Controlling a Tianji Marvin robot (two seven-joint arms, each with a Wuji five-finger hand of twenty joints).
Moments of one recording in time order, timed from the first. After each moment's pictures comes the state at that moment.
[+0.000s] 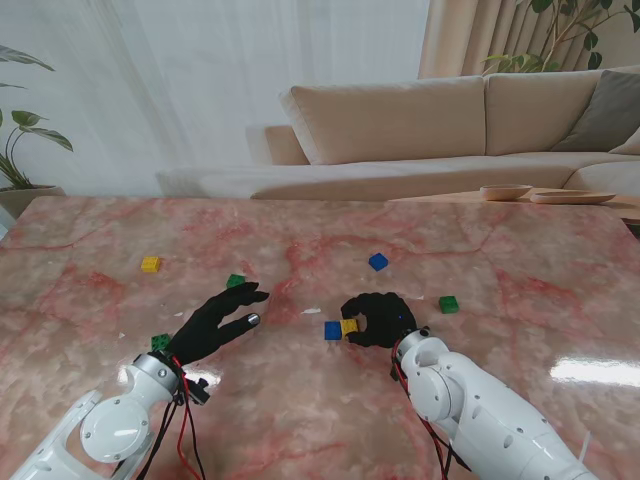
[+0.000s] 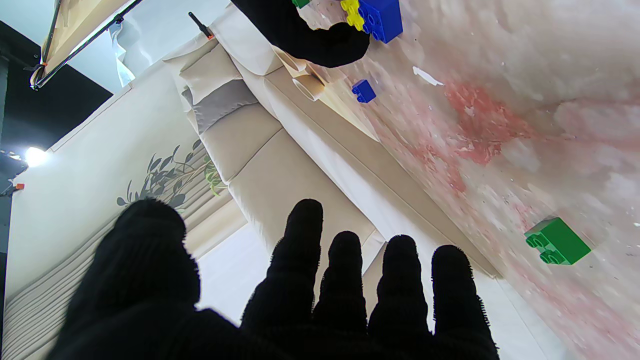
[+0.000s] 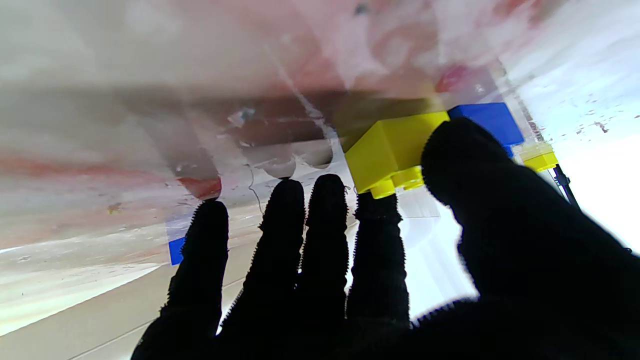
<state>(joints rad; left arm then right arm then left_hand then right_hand) 1.73 -1.12 -1.30 -1.61 0.30 -0.35 -0.02 -1.33 -1.12 0.86 -1.23 -0.75 0.01 -0.20 0.52 -0.06 0.10 0.03 0.52 0.09 0.19 0.17 0.32 0.03 0.23 0.21 0.24 0.08 0.15 0.35 -0.03 0.04 0.59 0.30 0.46 -0.58 0.89 -0.16 0.51 -0.20 0.63 0.93 0.51 -0.19 0.65 0.77 0.41 -0.23 0.79 0.66 0.17 -0.04 0.72 0.67</state>
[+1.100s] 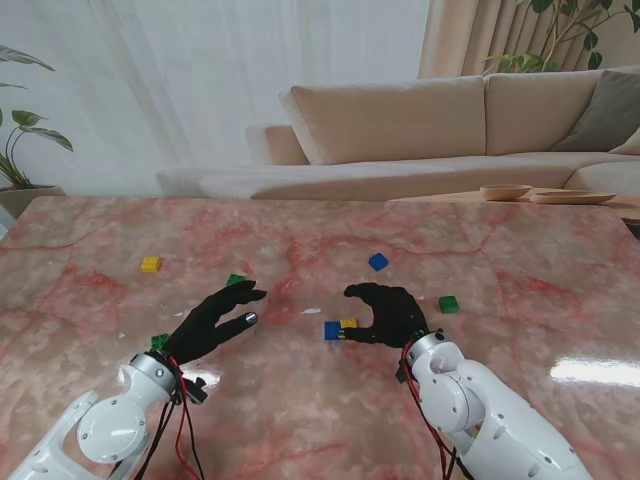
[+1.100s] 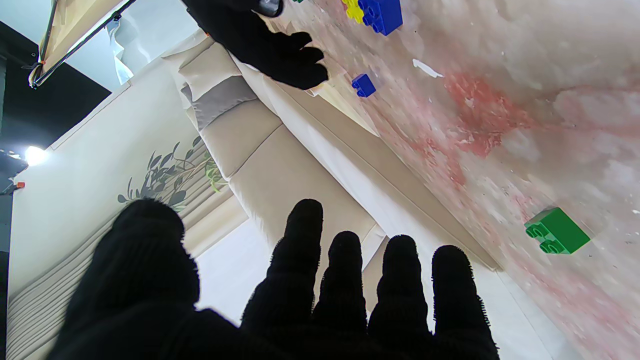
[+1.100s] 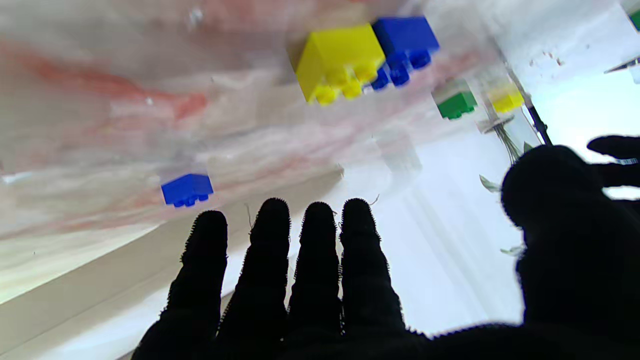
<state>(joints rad) 1.74 -1.12 -1.31 -1.63 0.30 -0.35 -0.01 -1.50 -1.11 1.05 -1.45 -0.78 -0.02 -0.16 0.52 -0.06 0.09 0.03 0.52 0.09 0.19 0.17 0.32 0.03 0.23 0.21 0.24 0.08 0.15 0.35 -0.03 0.04 0.59 0.29 0.25 -0.47 0.65 -0.10 0.37 -0.03 0.24 0.69 0.38 -0.11 0.36 0.48 0.36 -0.12 0.39 0.46 0.13 -0.04 0.59 0.70</state>
